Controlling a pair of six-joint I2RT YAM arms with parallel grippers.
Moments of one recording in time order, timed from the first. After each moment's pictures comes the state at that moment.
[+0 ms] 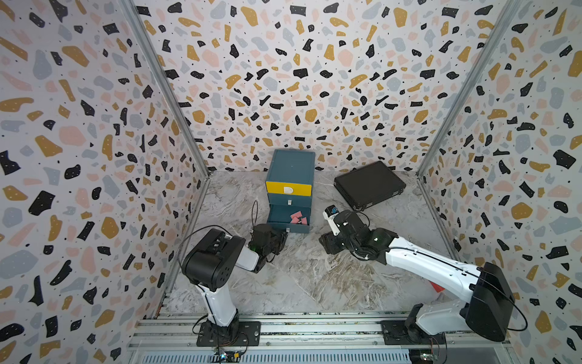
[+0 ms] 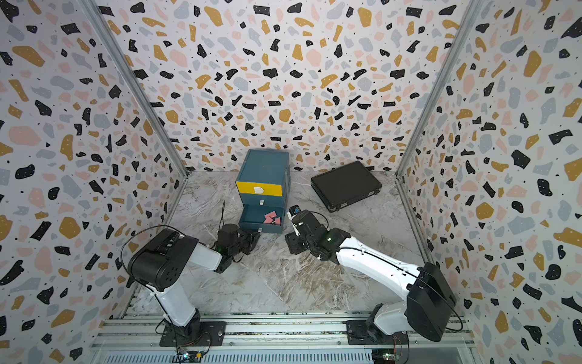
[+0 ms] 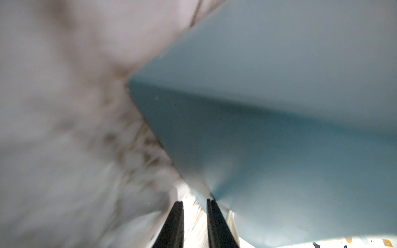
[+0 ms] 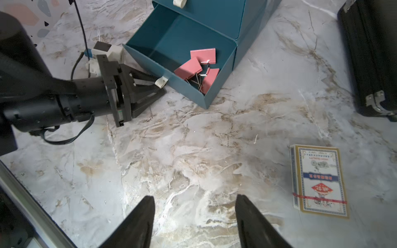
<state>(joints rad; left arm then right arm) -0.35 1.81 0.51 0.79 0.20 -1.50 0.87 1.36 1.02 -0.46 0.07 0.33</state>
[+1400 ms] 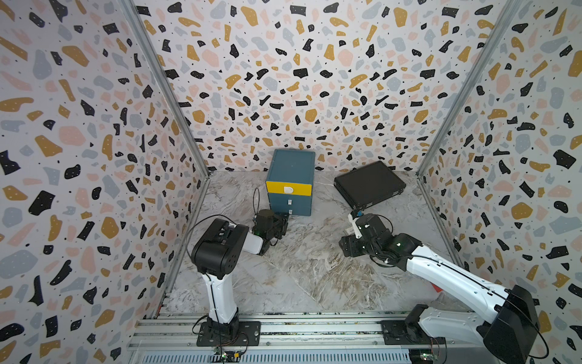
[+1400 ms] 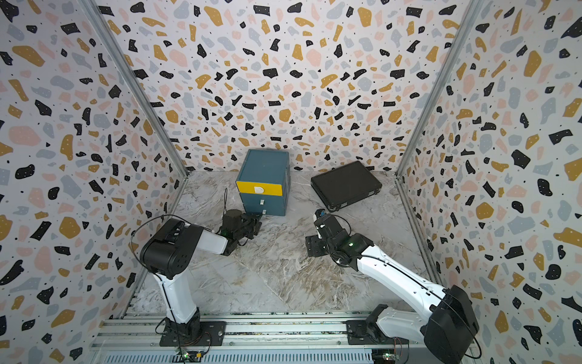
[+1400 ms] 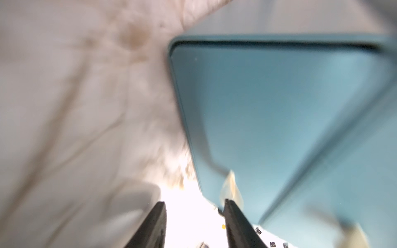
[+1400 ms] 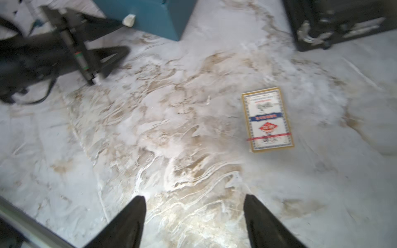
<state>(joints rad) -0.31 1.85 0.67 0.70 0.19 -1.51 0.70 1.17 0.90 -0.60 0.09 0.42</state>
